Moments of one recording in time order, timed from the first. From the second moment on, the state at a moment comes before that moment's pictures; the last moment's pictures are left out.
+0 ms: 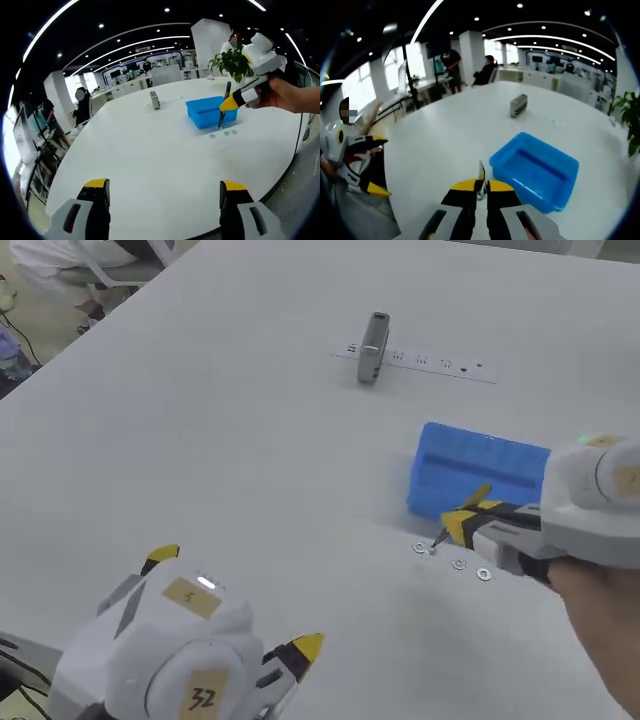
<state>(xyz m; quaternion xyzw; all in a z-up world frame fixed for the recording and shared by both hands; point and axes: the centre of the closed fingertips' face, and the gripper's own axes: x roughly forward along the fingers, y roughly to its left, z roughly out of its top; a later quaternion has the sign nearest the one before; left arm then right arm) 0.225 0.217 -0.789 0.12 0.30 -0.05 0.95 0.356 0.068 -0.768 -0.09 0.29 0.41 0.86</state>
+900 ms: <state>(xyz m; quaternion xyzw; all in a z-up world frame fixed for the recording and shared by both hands) 0.224 0.218 -0.791 0.12 0.30 -0.05 0.94 0.431 0.058 -0.744 -0.10 0.24 0.36 0.90</state>
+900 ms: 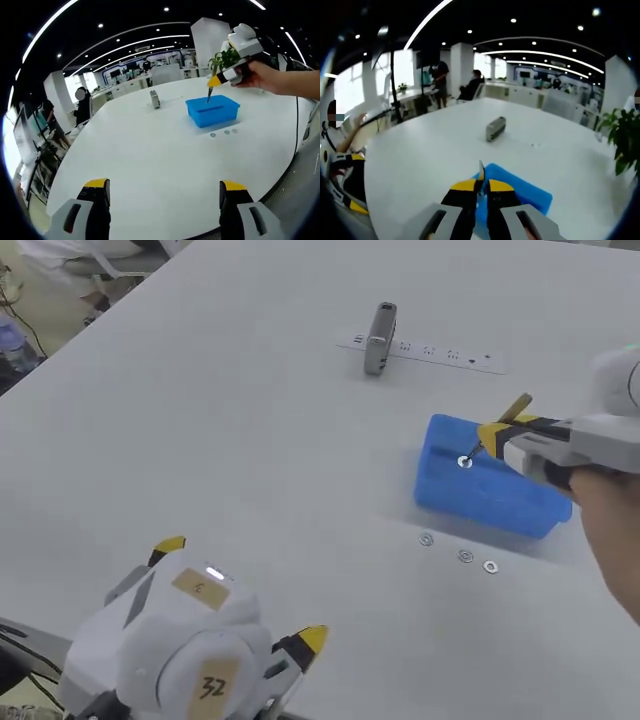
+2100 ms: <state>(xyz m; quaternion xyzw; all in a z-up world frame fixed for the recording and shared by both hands) 0.224 0.219 -0.792 0.13 0.30 -0.05 0.94 0.440 0.050 -0.808 -0.10 0.30 0.33 0.89</state>
